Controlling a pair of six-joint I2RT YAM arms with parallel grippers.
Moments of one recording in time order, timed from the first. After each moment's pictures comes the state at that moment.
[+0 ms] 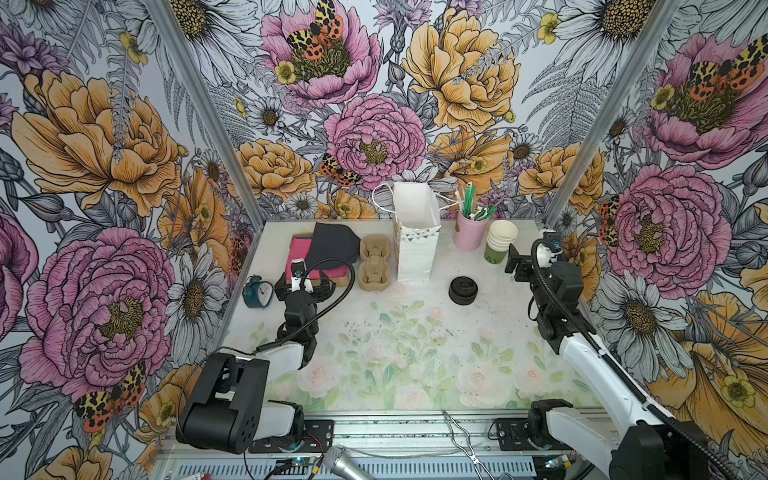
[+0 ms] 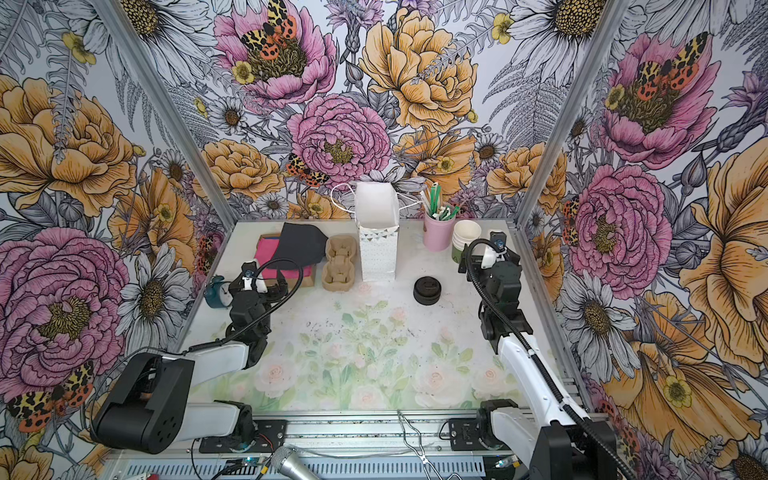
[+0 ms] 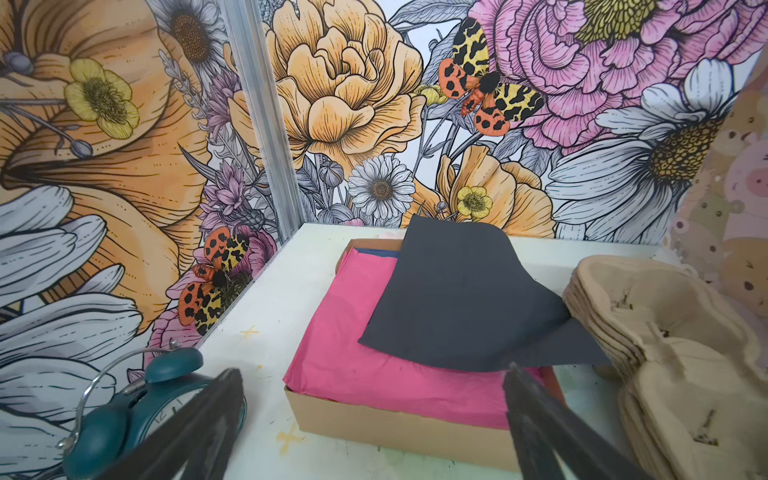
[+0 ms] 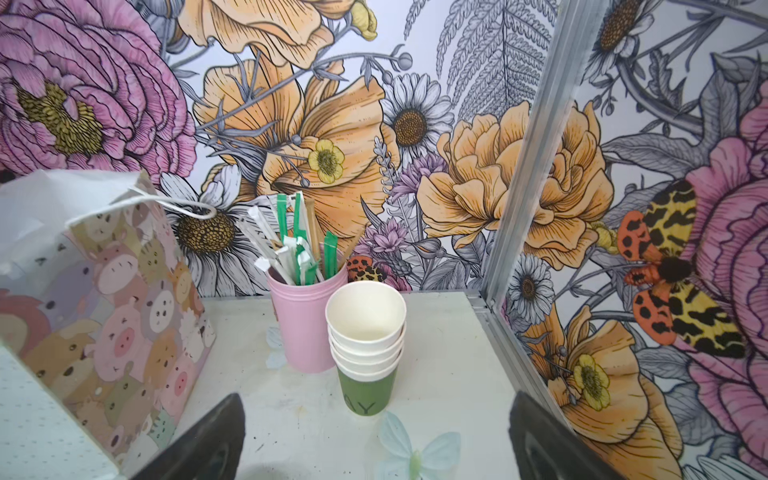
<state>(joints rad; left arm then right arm) -0.20 1.31 0.37 0.87 -0.46 0.04 0.08 1.02 0.71 0.19 0.13 -0.02</state>
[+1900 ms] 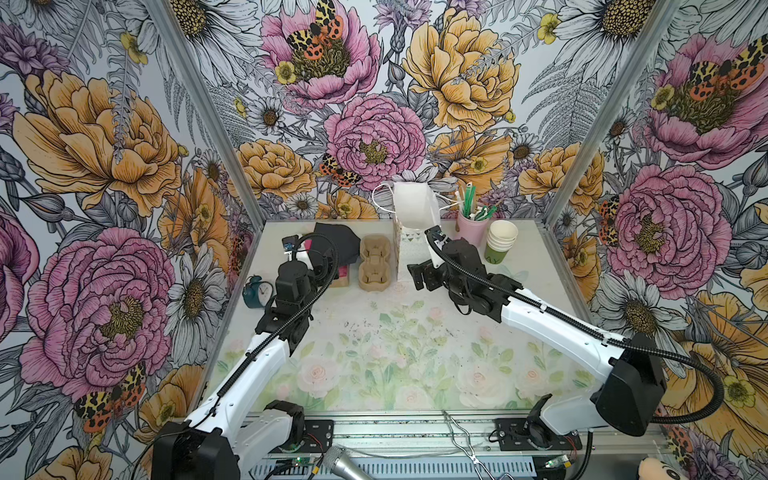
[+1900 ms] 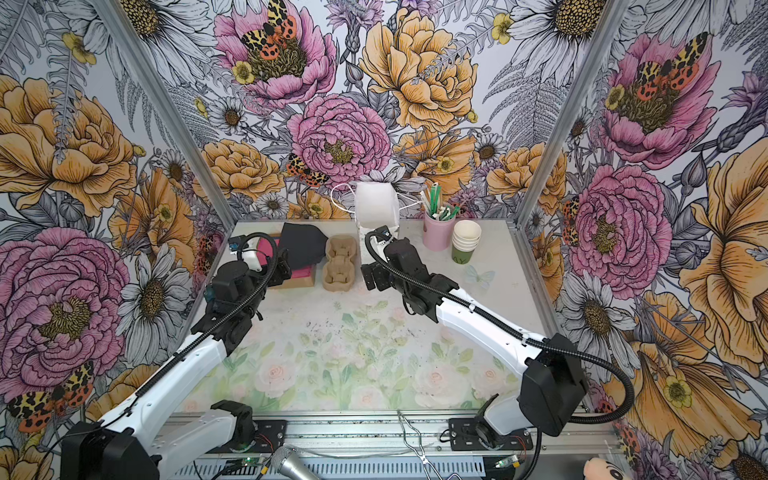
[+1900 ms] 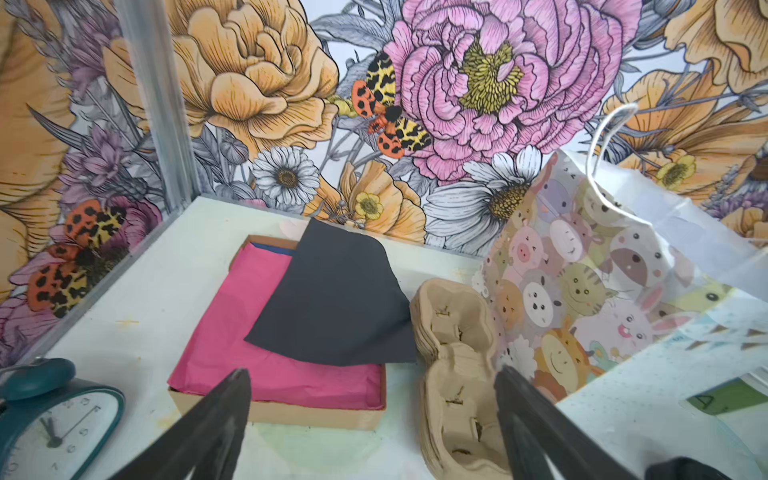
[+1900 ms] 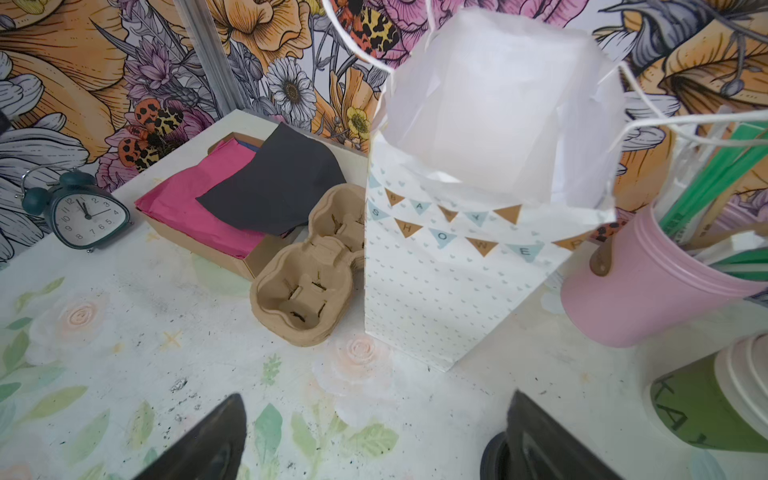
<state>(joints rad) -0.23 1.04 0.71 0.09 -0.20 -0.30 0.71 1.47 1.21 -0.27 0.17 0.10</state>
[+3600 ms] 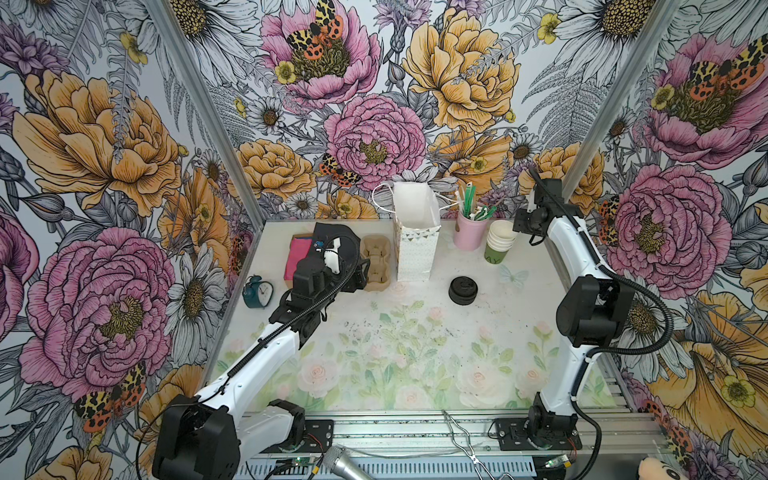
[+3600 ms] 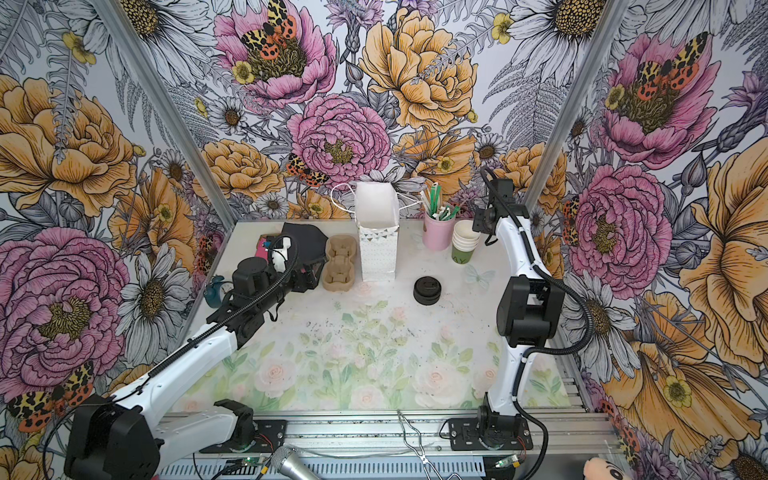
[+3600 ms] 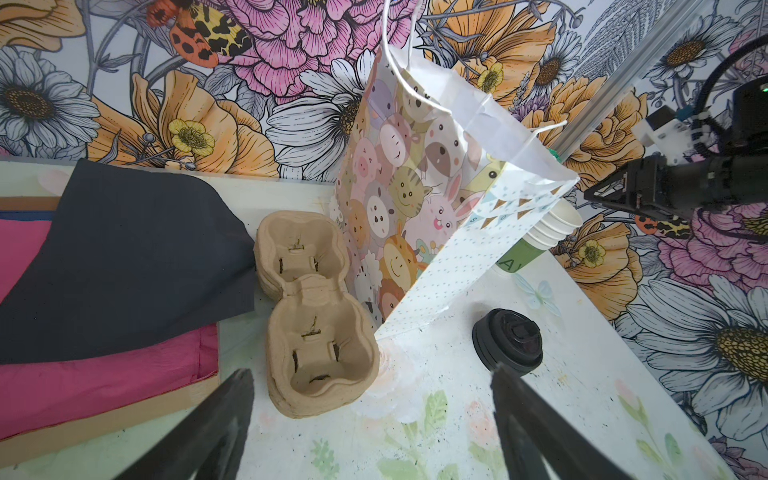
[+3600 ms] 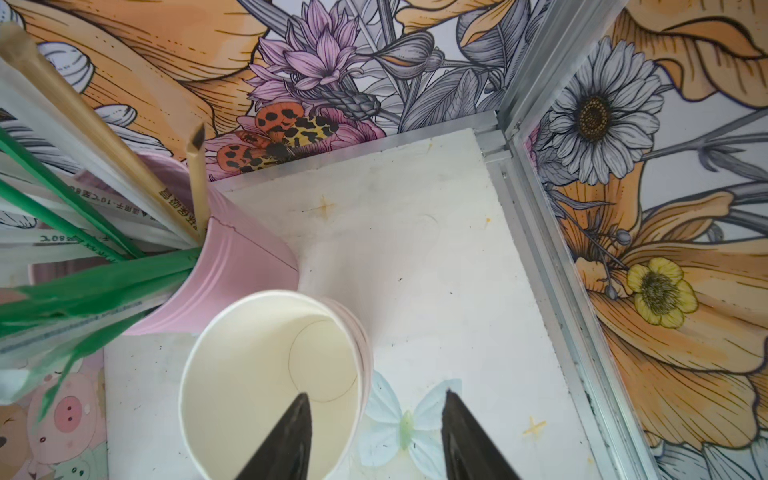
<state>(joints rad) -0.34 1.13 0.75 0.10 0.13 -0.34 -0.10 2.01 1.95 -0.81 0.04 0.13</state>
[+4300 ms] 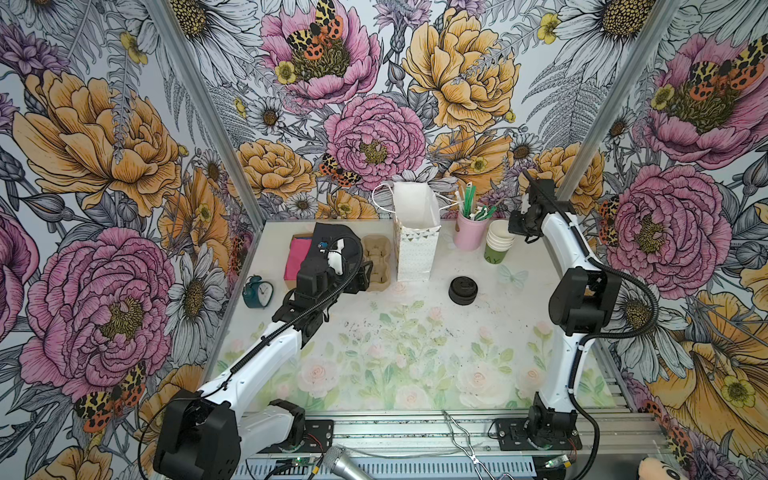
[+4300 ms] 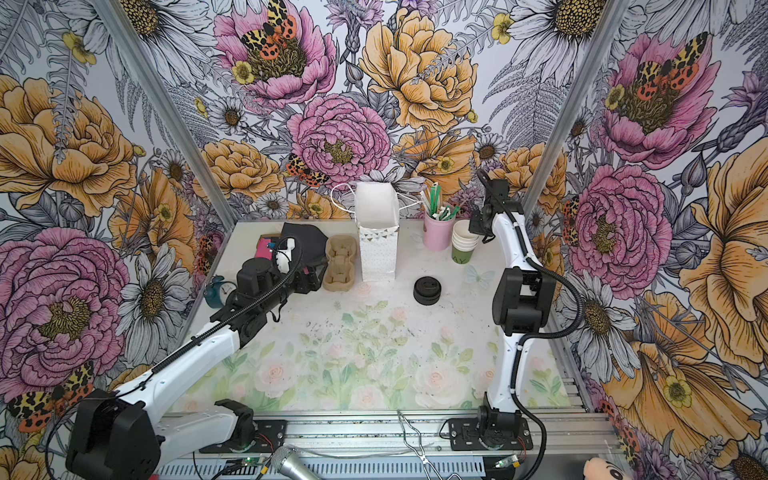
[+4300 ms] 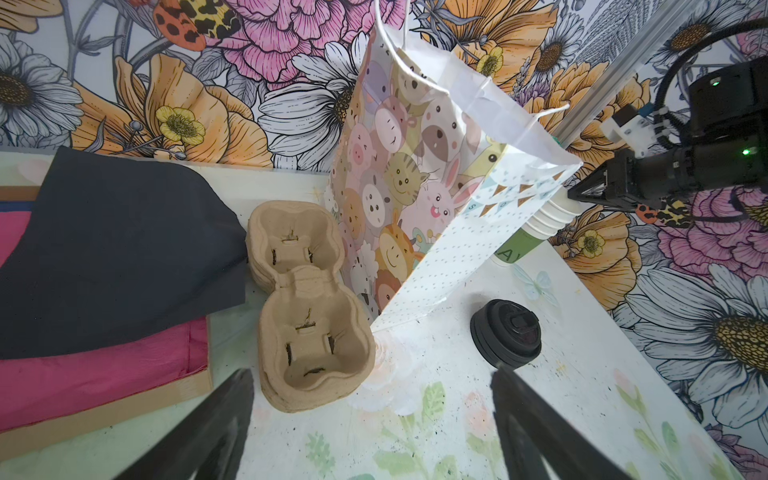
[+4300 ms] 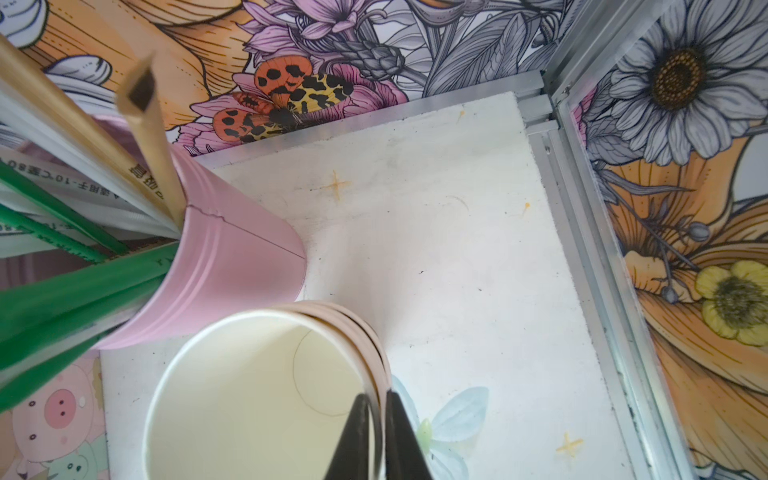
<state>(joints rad) -0.36 1.15 0.75 0.10 0.12 -0.34 -0.10 2.13 2.07 -0.88 -0.01 0.13</state>
